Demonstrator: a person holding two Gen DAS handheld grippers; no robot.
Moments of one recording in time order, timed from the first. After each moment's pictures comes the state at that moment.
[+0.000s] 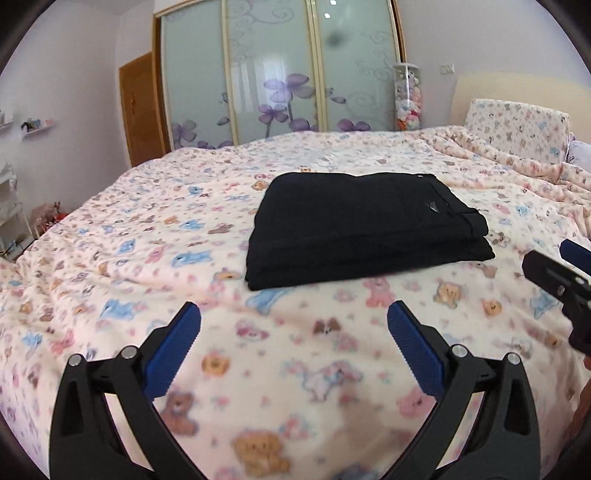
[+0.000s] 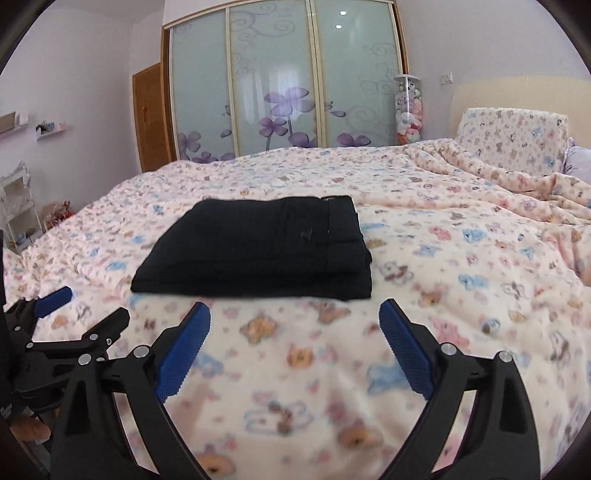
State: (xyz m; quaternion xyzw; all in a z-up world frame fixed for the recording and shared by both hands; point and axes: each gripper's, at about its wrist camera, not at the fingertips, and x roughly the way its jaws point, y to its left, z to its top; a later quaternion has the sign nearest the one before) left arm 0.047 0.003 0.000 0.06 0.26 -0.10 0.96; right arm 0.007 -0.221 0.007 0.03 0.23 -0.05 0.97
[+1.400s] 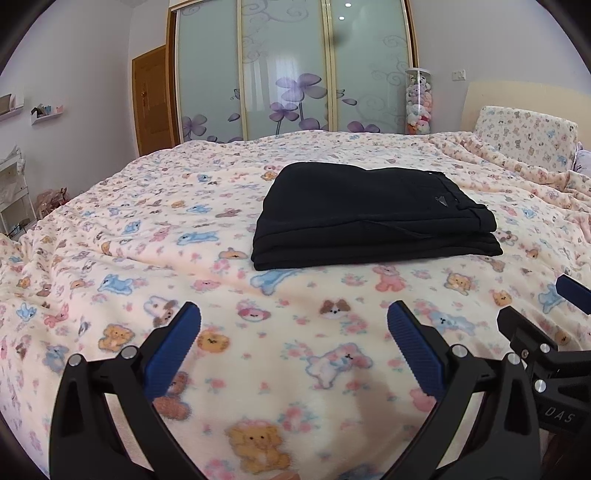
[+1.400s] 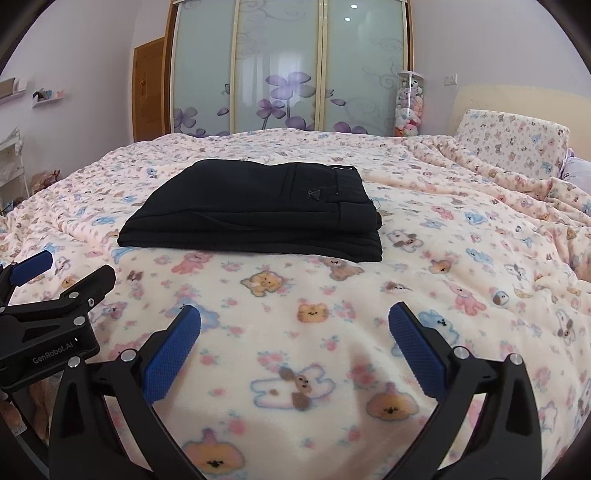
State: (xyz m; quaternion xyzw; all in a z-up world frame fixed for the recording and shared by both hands) left arm 0.045 0.011 -0.017 0.04 0.27 -0.09 0.96; right arm 0.009 -0.197 -0.029 -0.01 0.26 -0.07 0.96
